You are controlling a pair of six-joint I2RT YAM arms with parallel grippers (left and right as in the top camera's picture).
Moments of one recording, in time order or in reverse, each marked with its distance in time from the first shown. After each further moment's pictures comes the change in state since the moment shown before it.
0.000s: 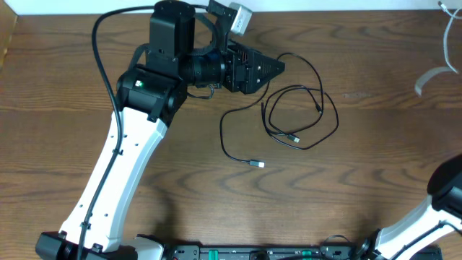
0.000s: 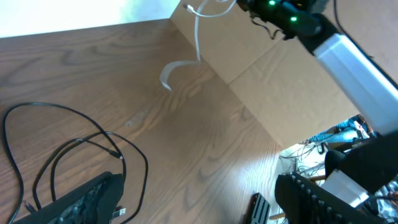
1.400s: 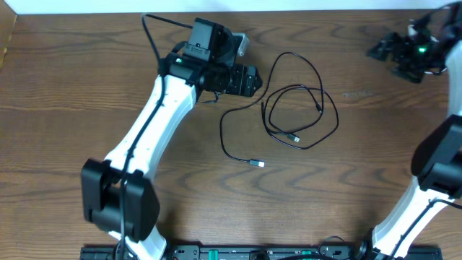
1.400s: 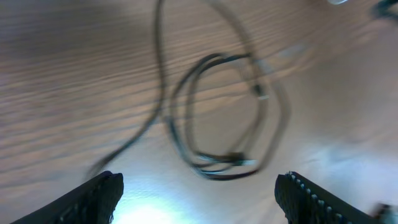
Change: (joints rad) left arm -0.006 0.284 -0.034 -0.178 -0.442 0.129; right arm 0.202 0.135 0.001 -0.871 -0.208 -0.140
